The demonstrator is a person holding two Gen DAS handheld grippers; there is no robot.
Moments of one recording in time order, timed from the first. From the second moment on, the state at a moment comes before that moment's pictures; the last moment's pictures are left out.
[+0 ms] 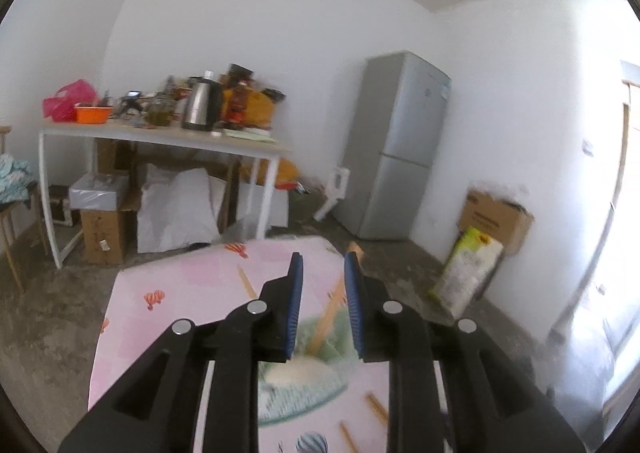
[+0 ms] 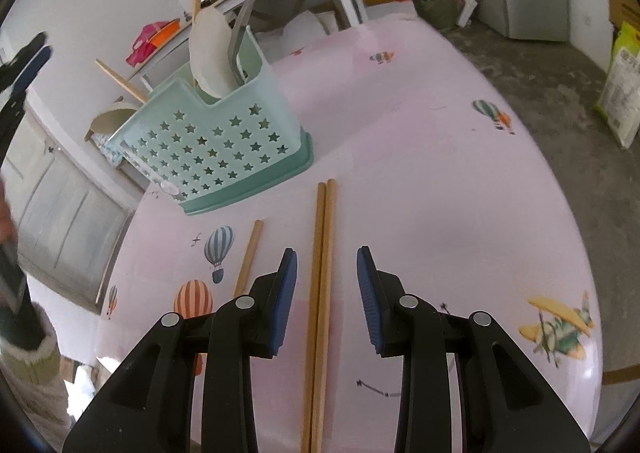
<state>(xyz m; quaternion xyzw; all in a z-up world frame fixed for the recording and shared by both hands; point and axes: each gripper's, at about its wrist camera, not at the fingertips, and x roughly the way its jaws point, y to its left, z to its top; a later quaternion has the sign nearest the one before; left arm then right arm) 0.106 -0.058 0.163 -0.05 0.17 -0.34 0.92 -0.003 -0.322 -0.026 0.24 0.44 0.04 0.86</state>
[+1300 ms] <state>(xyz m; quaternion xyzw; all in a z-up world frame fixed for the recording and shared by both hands) 0.062 -0.115 -0.049 0.00 0.42 -0.35 0.84 0.032 -0.289 -0.045 0.12 0.49 0.01 0.86</state>
